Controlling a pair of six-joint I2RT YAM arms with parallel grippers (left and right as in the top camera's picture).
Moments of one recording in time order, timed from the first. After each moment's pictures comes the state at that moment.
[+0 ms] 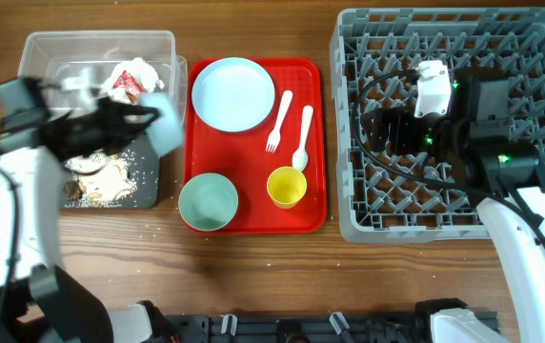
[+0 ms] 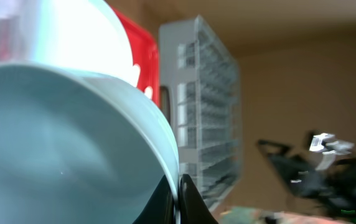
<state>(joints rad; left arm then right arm) 0.31 1.52 1.18 -0.77 1.05 -0.20 0.10 1.25 1.15 -0.73 -0.31 0.06</state>
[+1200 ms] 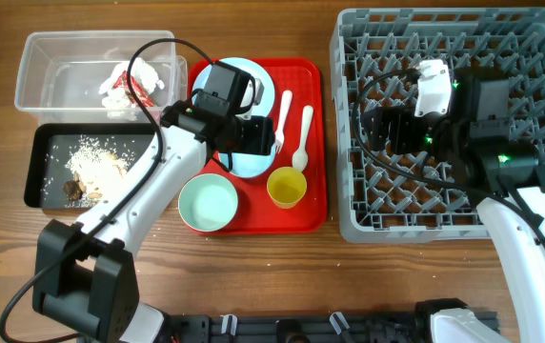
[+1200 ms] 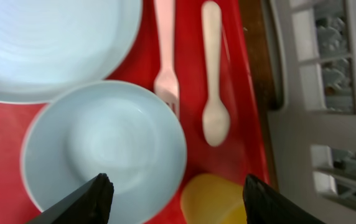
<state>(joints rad) -0.43 1.68 1.27 -0.70 0.22 -0.29 0.10 1.25 1.15 -0.72 -0.31 0.07</state>
